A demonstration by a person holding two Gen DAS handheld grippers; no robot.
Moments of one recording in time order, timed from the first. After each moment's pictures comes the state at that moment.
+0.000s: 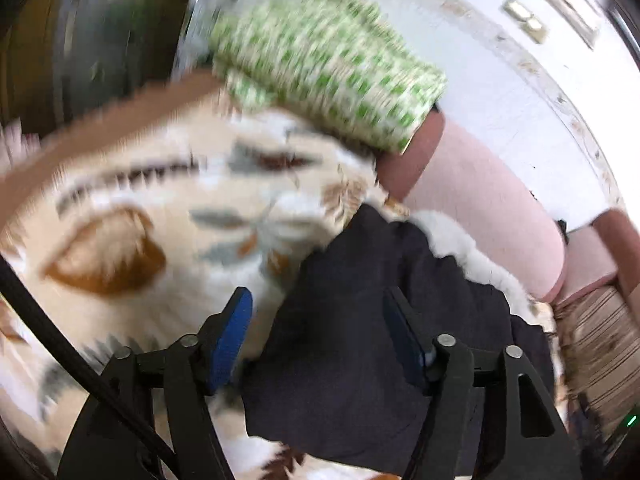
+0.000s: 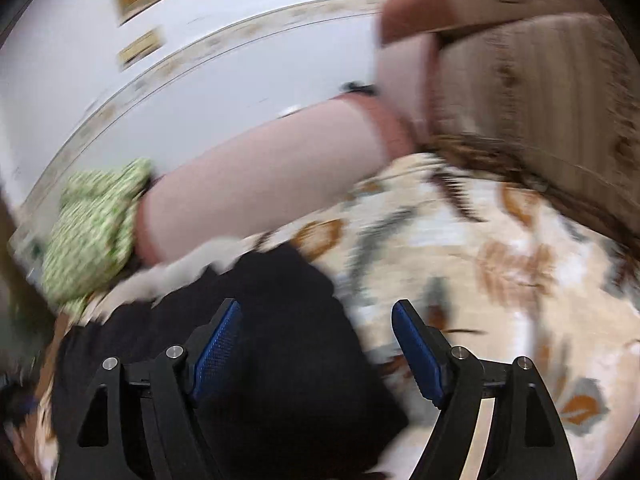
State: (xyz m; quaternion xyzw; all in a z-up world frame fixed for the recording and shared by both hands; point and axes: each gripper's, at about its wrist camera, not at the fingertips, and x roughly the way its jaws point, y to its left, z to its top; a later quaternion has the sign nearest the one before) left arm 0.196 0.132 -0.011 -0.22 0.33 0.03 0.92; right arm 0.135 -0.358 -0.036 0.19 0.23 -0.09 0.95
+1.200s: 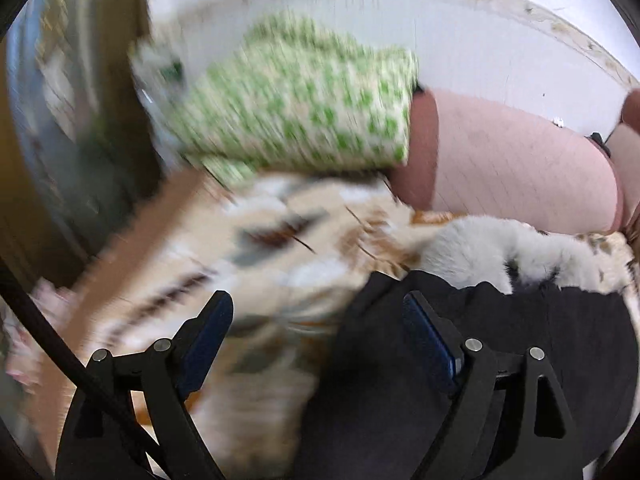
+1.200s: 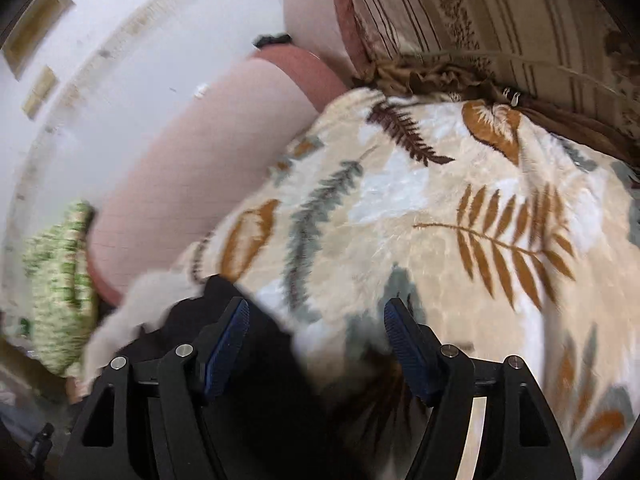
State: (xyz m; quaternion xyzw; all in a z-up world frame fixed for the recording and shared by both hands) left arm 0.241 0.090 0.016 0.01 0.30 0.09 0.95; right arm 0.174 -0.479 -0.072 0.35 0.29 -0.15 0.88
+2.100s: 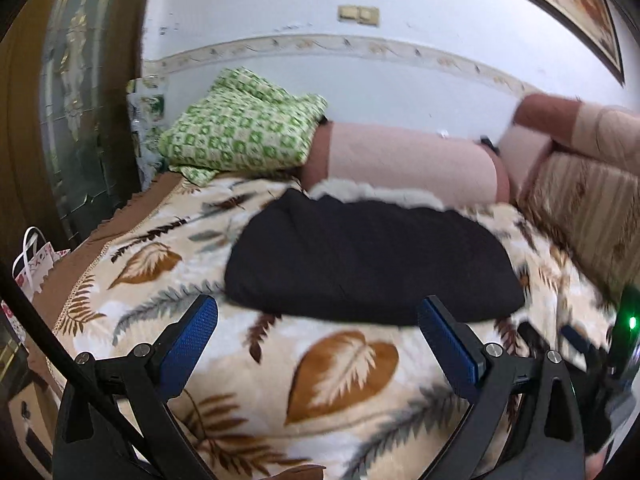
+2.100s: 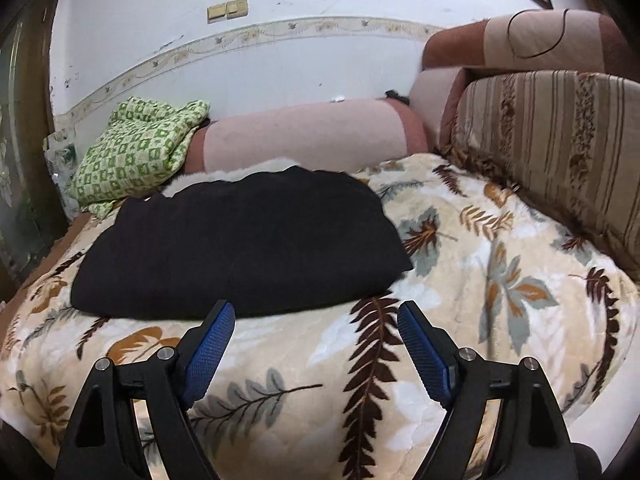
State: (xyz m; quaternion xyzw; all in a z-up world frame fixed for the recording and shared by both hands) left arm -0.043 -0.002 -0.004 -0.01 0.24 -0.04 0.97; right arm -0.026 -0.250 -0.078 0.08 0.24 -0.10 0.96
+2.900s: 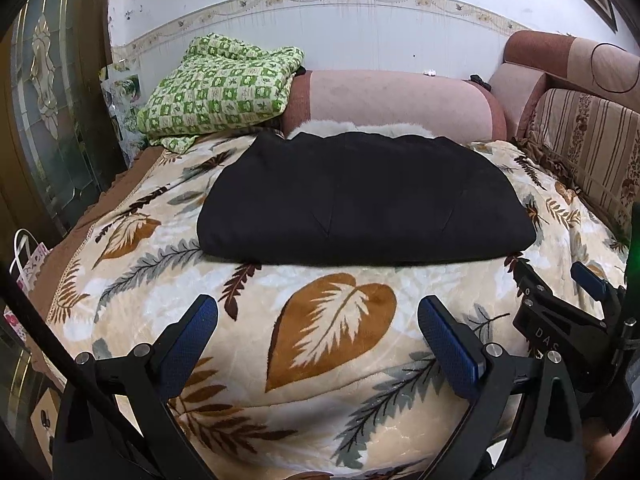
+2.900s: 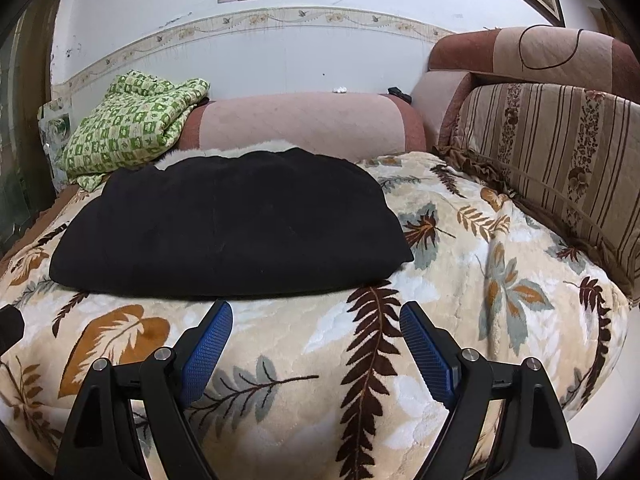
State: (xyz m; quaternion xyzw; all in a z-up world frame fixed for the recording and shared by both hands) left arm -0.033 -0.032 -0.048 0.04 0.31 -0.04 0.95; right arm -0.012 -0.237 -0.093 0.04 0.26 -0.11 0.96
